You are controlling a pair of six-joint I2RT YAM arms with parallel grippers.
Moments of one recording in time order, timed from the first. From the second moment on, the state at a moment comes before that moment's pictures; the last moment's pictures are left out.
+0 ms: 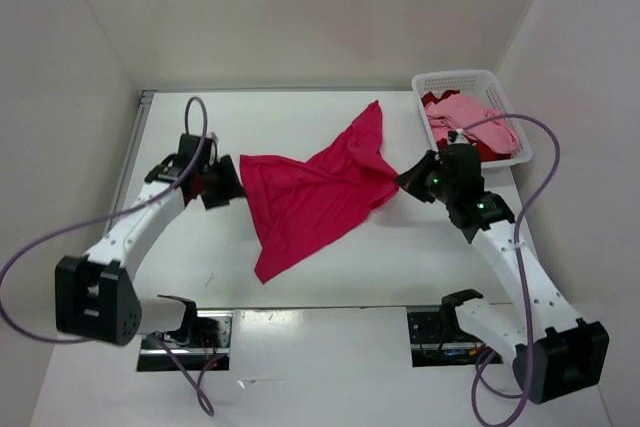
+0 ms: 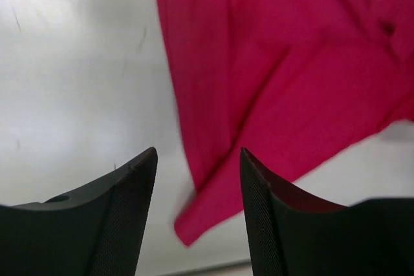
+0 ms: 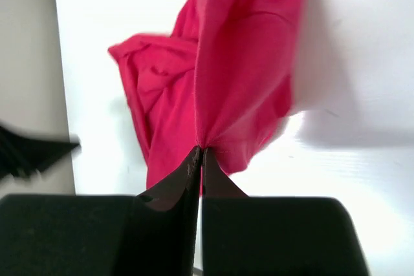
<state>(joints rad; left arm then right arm) -0.16 1.39 1.08 -0.61 0.09 -0.52 0.31 1.02 0.85 -0.42 -0.11 0.77</state>
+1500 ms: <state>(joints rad) -0.06 1.40 0.92 -0.51 0.05 -0.59 0.24 0.93 0.66 -0.47 -0.31 0.87</state>
